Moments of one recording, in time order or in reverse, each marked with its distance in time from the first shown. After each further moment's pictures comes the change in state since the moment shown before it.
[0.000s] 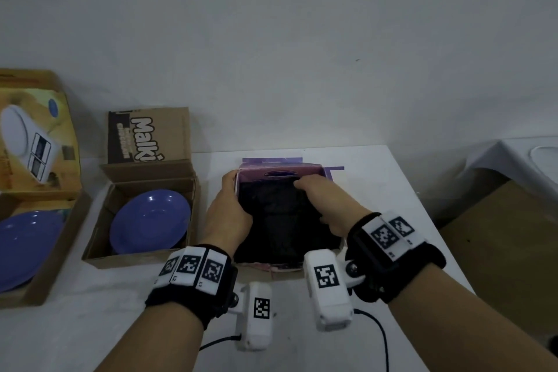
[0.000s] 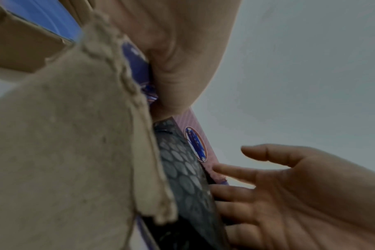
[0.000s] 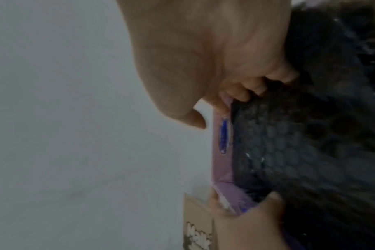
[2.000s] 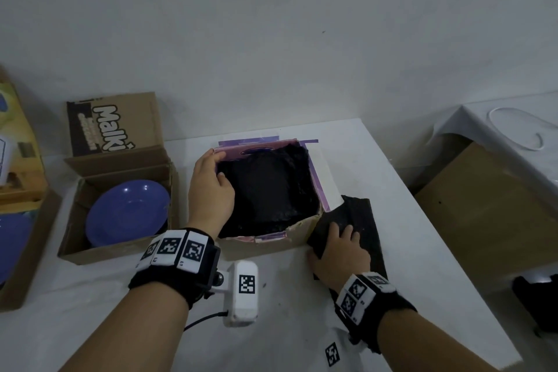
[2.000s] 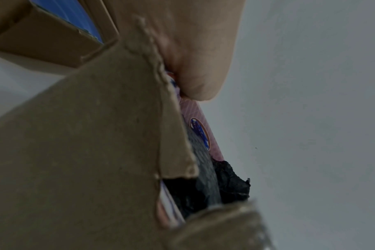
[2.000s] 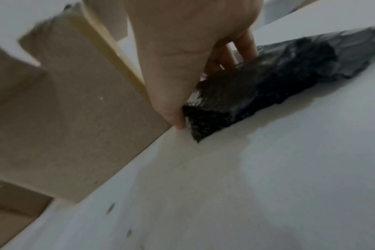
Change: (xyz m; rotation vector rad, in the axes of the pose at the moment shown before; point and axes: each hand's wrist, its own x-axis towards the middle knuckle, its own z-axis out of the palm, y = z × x) left_hand 0.002 -0.007 0.011 0.018 0.205 0.250; right_hand -0.032 0.170 0.008 -0.995 0.314 0.223
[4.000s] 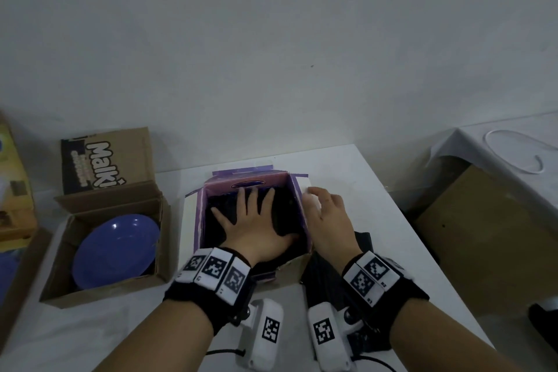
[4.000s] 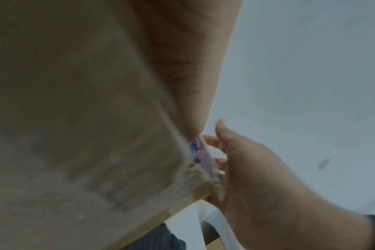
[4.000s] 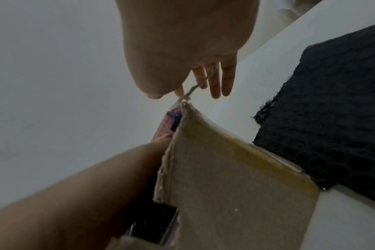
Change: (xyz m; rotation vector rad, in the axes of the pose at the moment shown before) left_hand -0.005 0.062 0.050 0.664 -0.705 -0.048; right_hand 0.028 -0.026 -0.105 0.847 0.203 -0.304
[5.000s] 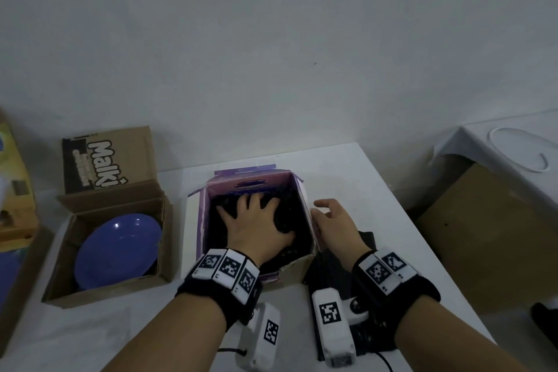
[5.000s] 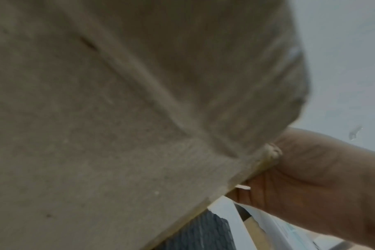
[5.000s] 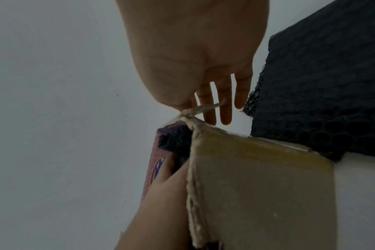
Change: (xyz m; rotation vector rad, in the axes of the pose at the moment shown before) left_hand 0.004 -0.004 0.007 0.056 0.216 0.057; right_hand 0.012 0.021 0.005 0.192 -0.054 0.259
